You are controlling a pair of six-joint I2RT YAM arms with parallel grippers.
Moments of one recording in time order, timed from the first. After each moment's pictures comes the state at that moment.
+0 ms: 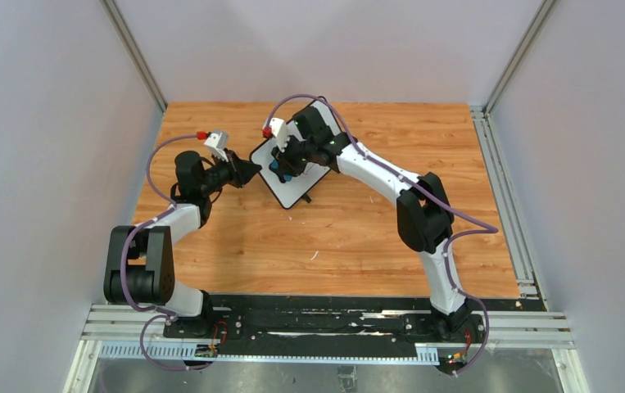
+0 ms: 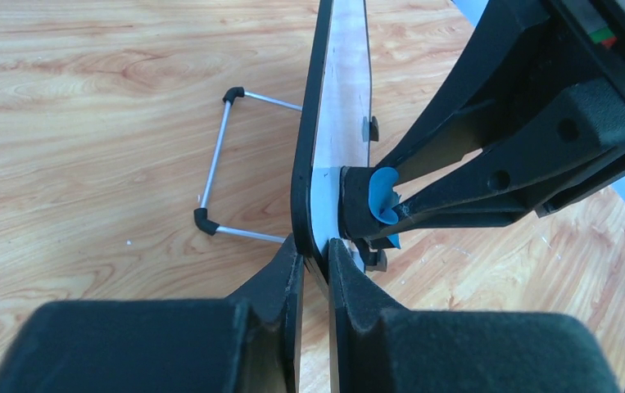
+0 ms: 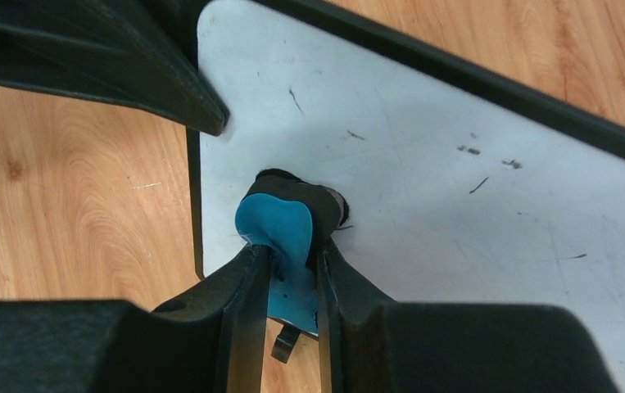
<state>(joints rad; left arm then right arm) 0.00 1.46 0.64 0.63 0.70 -0.28 0.72 2.16 1.90 -0.41 -0.43 -0.36</state>
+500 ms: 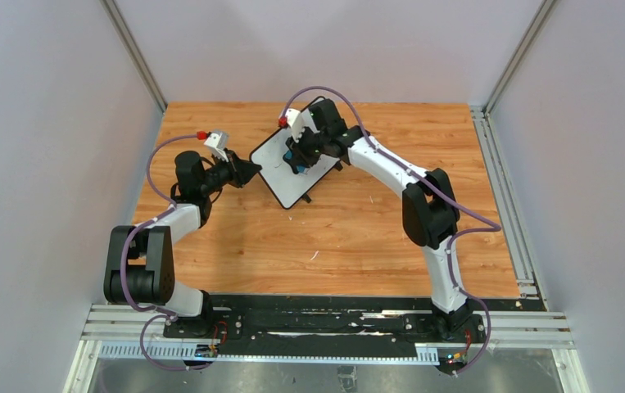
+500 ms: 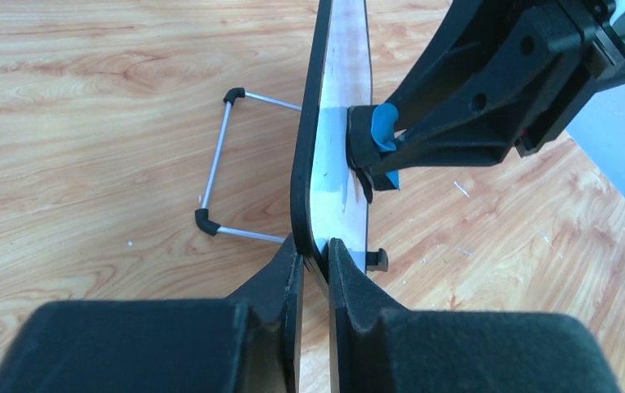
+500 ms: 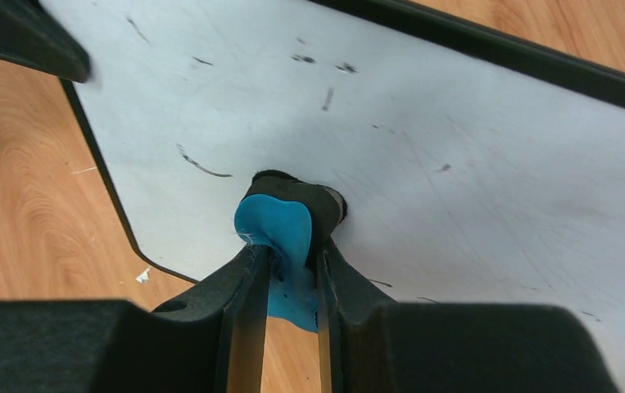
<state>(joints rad) 0.00 1.46 0.64 0.63 0.70 -0.28 0.64 2.15 1.88 -0.41 -0.43 -0.37</state>
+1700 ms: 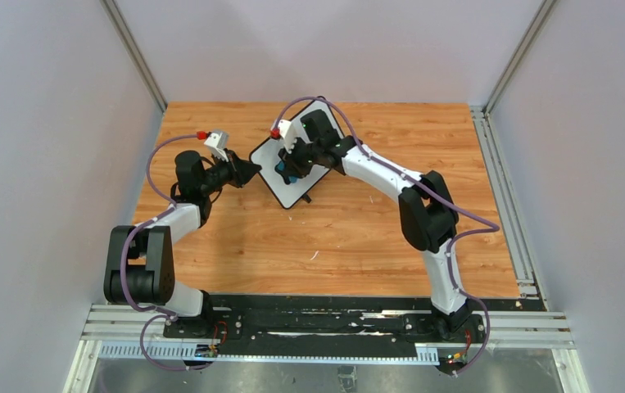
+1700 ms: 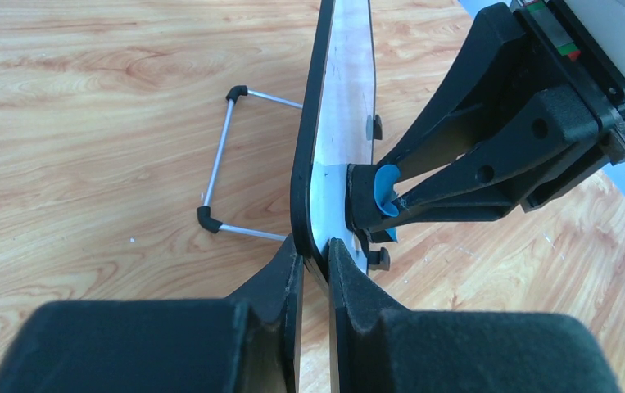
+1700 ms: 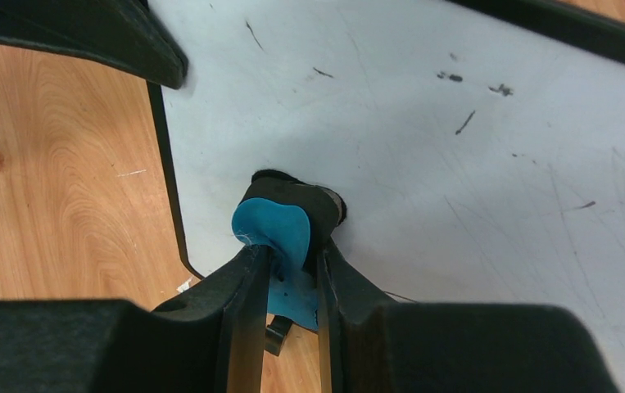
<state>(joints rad) 0.00 1.46 0.64 0.62 0.70 -0.27 0.69 2.14 1.80 -0.34 -0.43 -0.35</state>
